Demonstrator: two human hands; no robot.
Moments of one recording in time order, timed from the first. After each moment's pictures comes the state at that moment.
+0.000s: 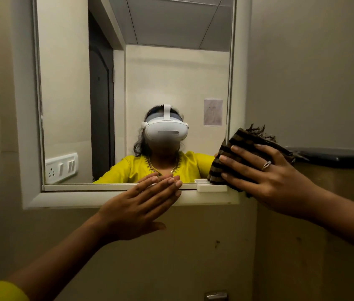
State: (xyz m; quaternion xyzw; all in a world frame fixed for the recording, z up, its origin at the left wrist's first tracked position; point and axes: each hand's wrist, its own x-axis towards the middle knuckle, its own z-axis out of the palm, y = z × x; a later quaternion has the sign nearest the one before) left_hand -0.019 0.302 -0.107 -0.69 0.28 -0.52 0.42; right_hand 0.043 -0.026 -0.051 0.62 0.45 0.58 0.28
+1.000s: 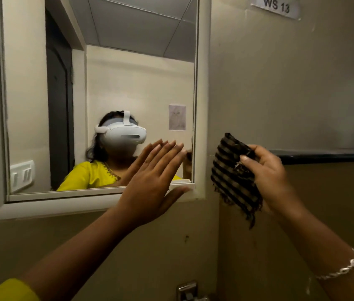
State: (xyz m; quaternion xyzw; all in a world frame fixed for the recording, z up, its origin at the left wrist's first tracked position) left_hand -0.045 0.212 -0.062 -0.79 0.33 -0.52 0.00; right_hand -0.068 -0.007 -0.041 0.67 0.20 0.29 -0.66
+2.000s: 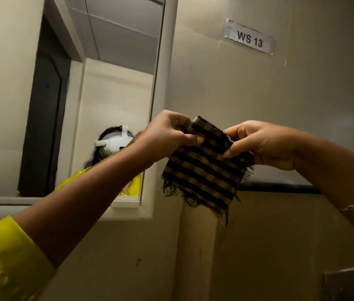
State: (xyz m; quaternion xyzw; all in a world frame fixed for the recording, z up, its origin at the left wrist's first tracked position) left_hand -0.078 0.086 0.054 -0.79 0.32 -0.24 -0.47; right_hand -0.083 -0.110 0.080 0.87 0.29 0.01 -0.40
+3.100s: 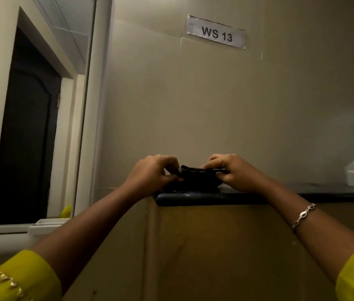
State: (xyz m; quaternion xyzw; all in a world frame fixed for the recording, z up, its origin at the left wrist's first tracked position) left_hand 0.043 -0.012 0.026 -0.86 0.27 -0.38 -0.22; right_hand 0.070 -0.224 0.046 0.87 0.36 0.29 -0.15
